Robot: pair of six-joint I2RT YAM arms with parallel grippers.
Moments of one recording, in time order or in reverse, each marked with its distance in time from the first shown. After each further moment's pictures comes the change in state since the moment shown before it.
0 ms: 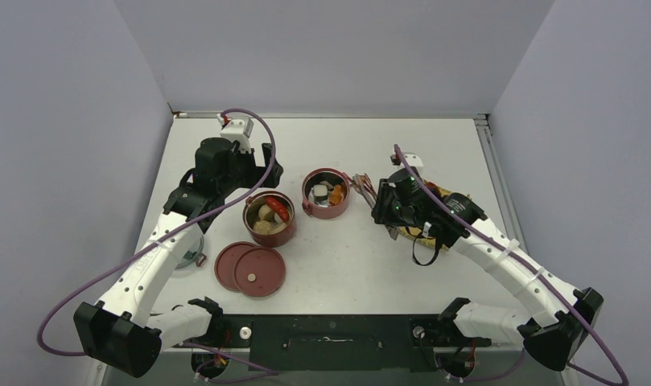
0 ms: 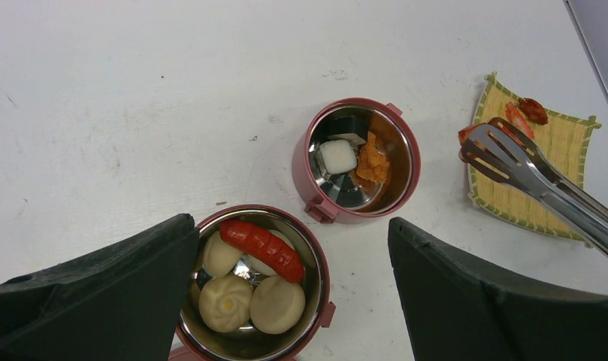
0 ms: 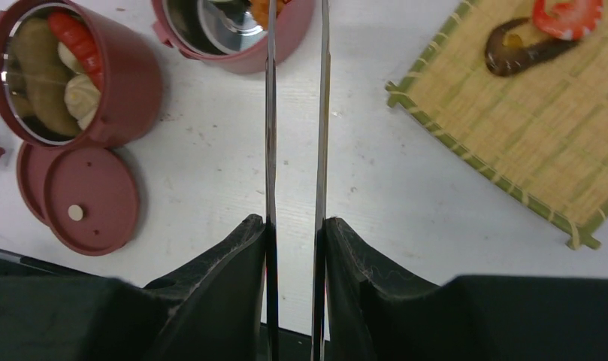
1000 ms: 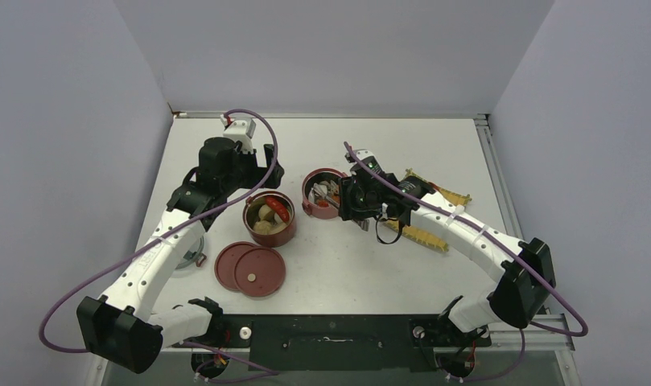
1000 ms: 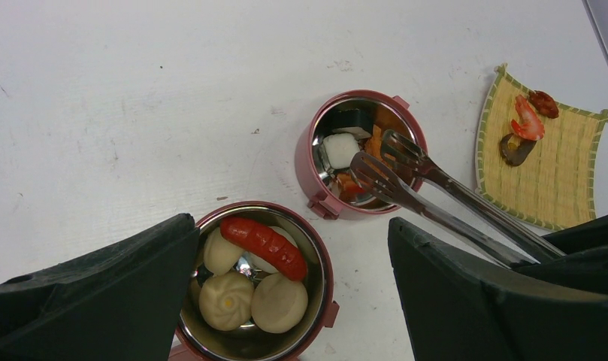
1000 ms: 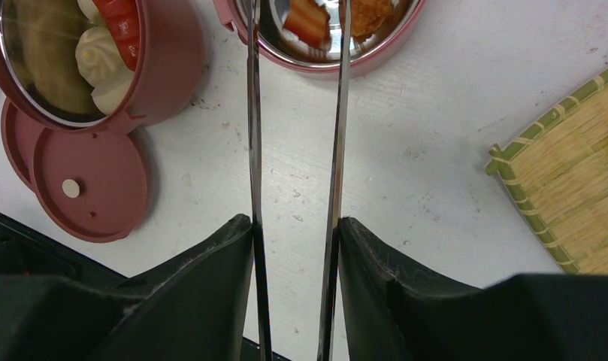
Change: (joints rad) left arm 0.000 0.025 -0.004 0.000 -0.001 0.000; right arm 0.050 0.329 0.109 0.180 -0.154 -0.143
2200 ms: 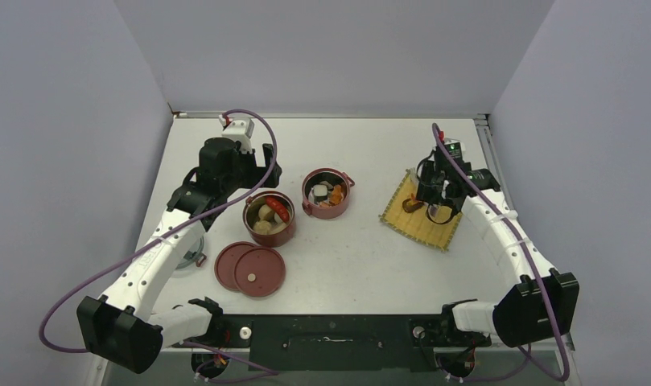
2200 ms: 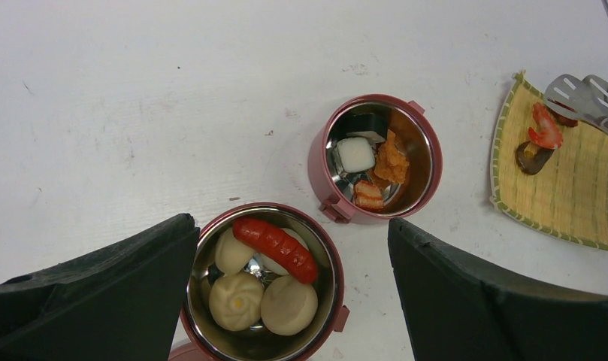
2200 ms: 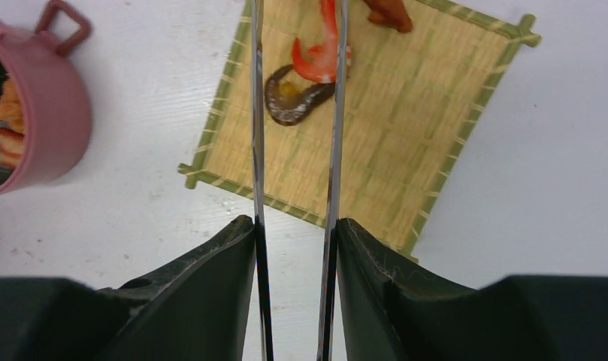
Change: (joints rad) left arm 0.000 0.000 -0.003 0.000 -0.042 0.005; right arm -0.511 -0.145 -0.077 -0.131 0.100 -0.121
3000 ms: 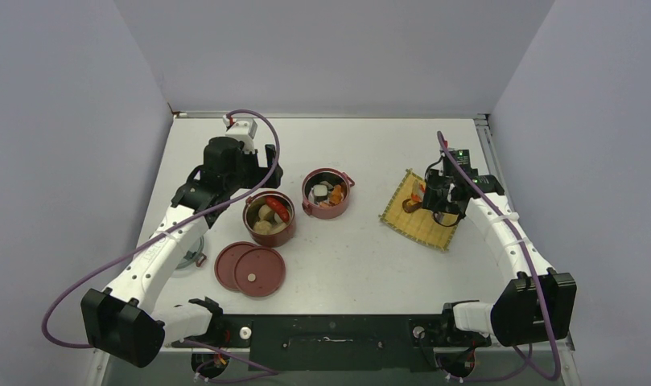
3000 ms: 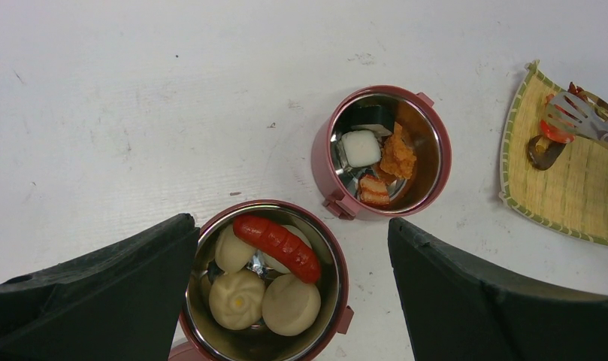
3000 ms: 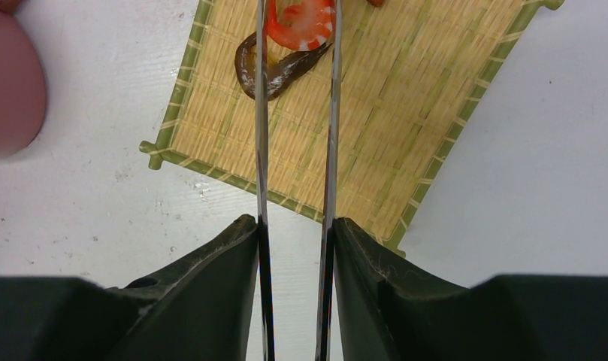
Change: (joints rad) left arm 0.000 0.034 0.000 0.000 0.000 0.000; right arm -0.134 -0.009 -0.103 0.018 -0.111 -0.082
